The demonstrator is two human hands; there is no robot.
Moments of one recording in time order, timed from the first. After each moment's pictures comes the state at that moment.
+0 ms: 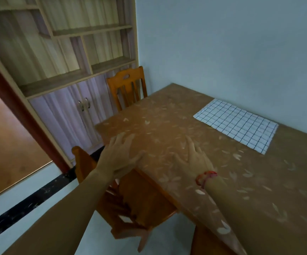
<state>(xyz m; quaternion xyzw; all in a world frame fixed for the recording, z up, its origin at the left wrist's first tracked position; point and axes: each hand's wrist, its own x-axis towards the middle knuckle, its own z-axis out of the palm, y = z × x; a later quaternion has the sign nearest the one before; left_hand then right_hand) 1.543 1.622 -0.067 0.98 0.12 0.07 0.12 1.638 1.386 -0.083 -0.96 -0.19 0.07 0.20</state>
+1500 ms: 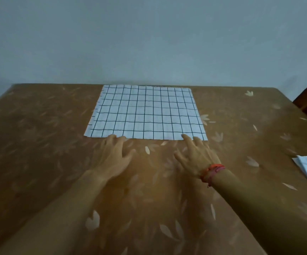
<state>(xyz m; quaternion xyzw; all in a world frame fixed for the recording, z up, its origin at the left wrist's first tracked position) 2.051 1.456 -0.285 0.97 -0.18 -0.05 0.16 1.965 1.186 -0.313 -0.97 0.19 0.06 0.13</state>
